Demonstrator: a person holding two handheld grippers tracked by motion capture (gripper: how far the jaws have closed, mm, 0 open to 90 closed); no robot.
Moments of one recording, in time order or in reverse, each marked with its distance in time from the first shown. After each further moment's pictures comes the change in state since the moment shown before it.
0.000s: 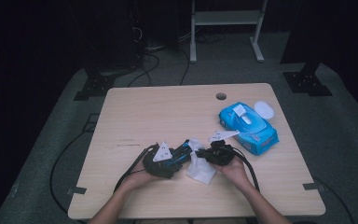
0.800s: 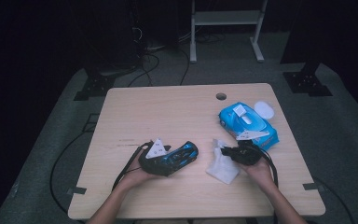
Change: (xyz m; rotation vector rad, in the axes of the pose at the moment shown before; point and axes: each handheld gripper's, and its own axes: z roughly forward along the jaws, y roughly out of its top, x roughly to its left) left arm 0.008 0.002 -0.015 -0.063 -0.004 -0.062; right arm -0.043 -0.030 -0.058 -0.018 -0.117 0.068
